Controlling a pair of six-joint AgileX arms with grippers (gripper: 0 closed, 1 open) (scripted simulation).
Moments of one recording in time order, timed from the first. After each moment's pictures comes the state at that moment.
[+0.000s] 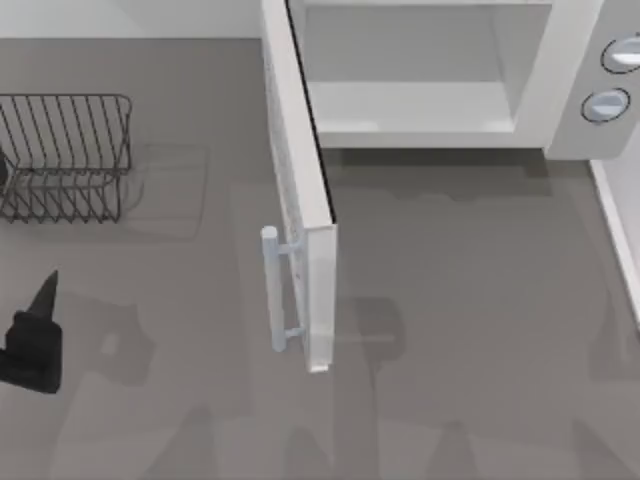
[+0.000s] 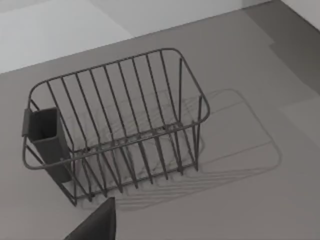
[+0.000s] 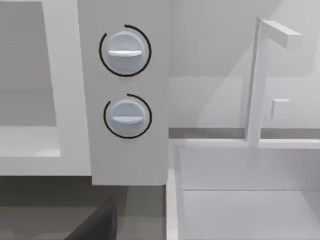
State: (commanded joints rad) left arm -0.09 0.35 0.29 -0.27 0.09 0.22; right arm 0.00 0.00 0.00 0.00 0.00 0.00
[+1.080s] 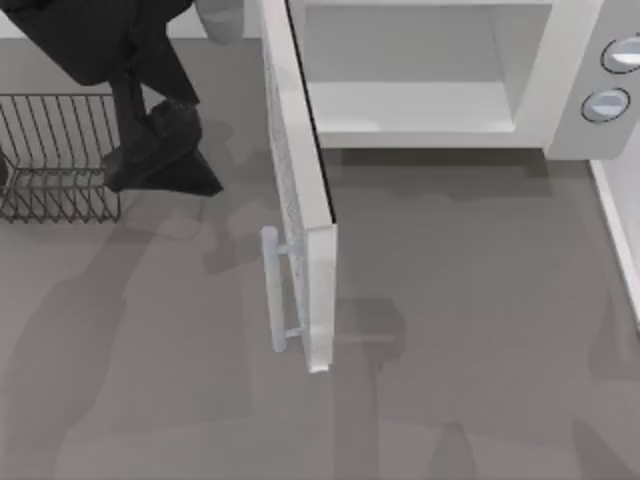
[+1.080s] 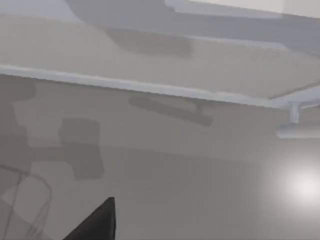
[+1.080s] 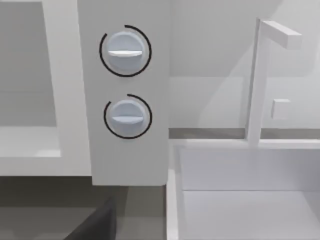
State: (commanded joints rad) left arm -0.37 1.73 1.84 -1.45 0.40 0.90; right arm 0.00 0.00 0.00 0.00 0.00 0.00
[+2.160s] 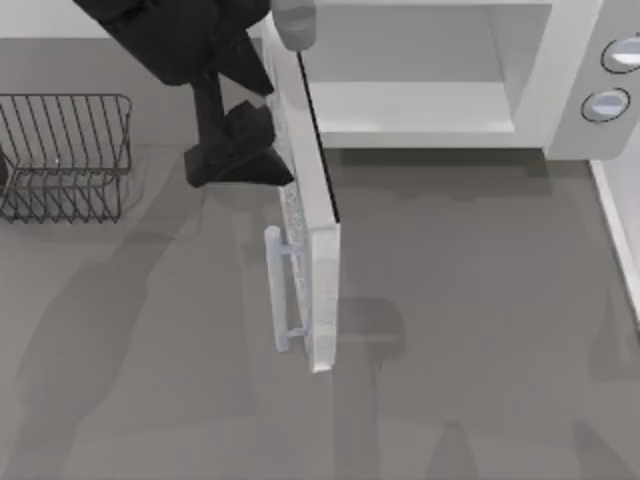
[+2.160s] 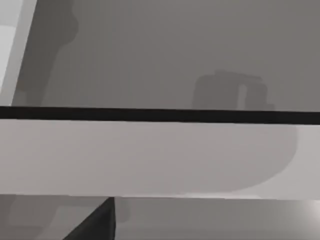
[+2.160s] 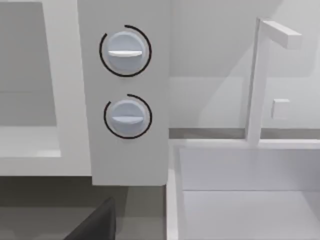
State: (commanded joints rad) left arm -0.45 1.81 1.83 -1.27 0.43 0.89; right arm 0.00 0.00 0.00 0.00 0.00 0.00
